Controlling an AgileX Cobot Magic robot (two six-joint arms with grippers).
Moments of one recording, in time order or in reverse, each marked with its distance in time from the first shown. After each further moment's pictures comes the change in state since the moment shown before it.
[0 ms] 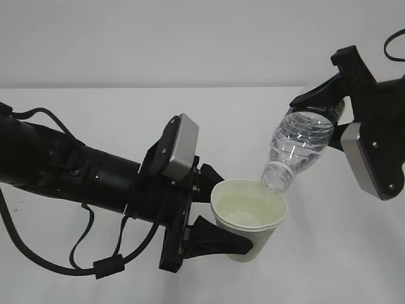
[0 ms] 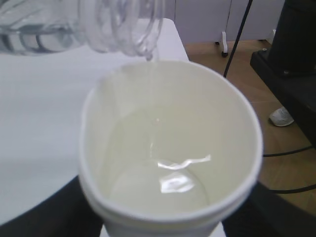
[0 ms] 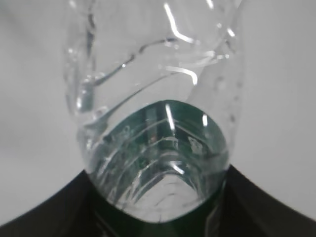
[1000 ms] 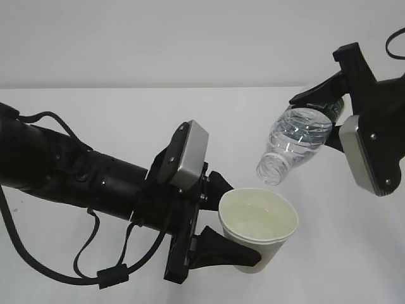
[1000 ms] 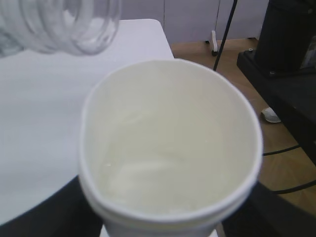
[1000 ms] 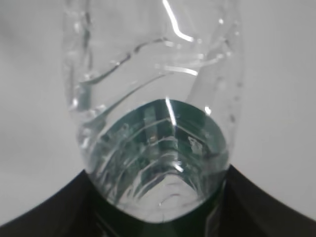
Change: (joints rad) left arm -0.039 0.000 -0.002 0.004 0.005 0.000; right arm 0.000 0.000 0.000 0.018 -0.008 0.058
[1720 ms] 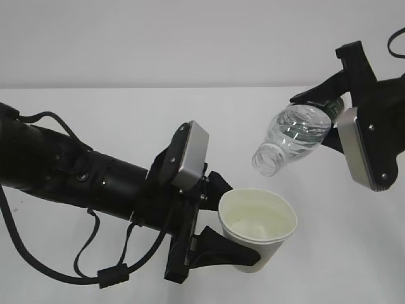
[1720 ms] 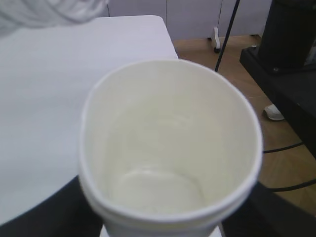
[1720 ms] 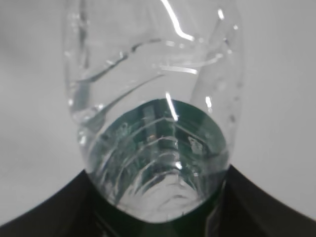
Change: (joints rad) left arm 0.000 0.000 0.000 0.000 0.012 0.000; right arm 0.000 0.000 0.000 0.001 0.000 0.090
